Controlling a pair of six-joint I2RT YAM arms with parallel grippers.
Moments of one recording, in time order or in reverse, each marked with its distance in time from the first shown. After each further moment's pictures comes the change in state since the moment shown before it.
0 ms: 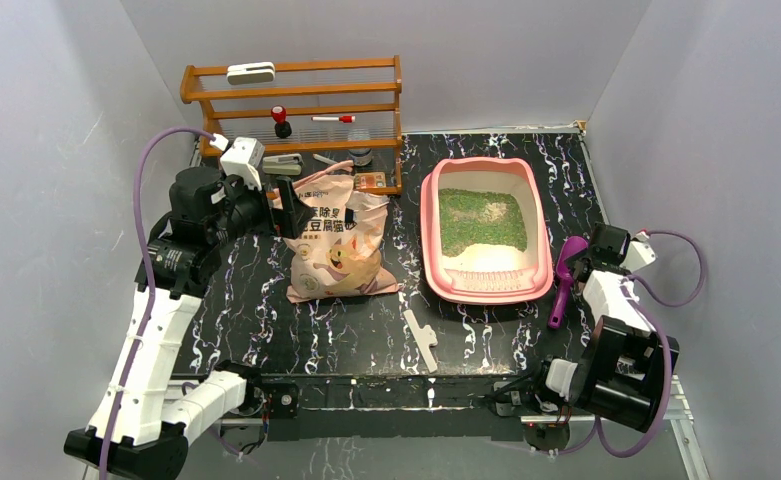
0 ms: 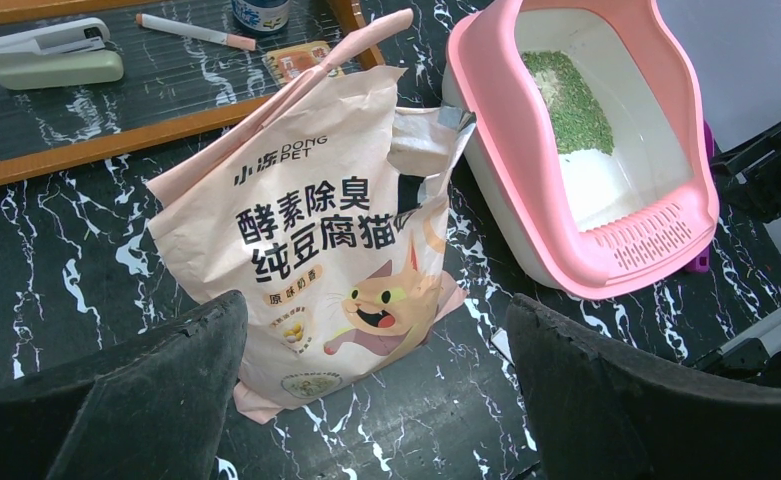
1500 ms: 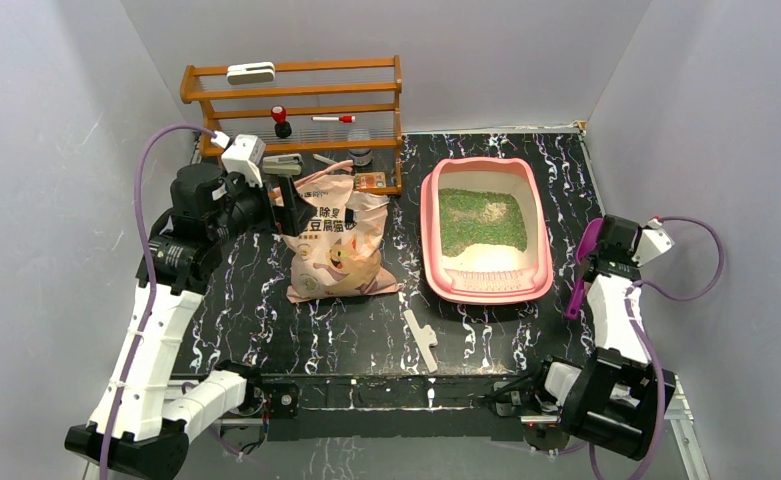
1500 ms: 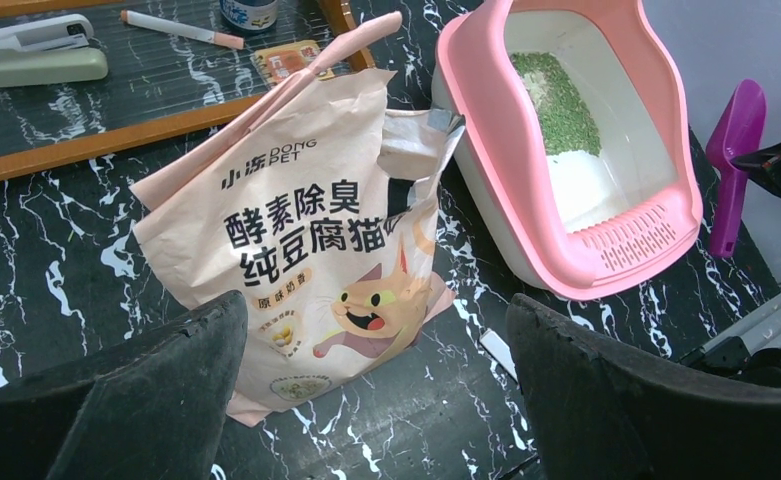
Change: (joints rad) left arm 0.000 0.012 0.007 0.000 0.015 -0.021; right arm 0.000 -0.117 0.065 -0.060 0.076 -0.102
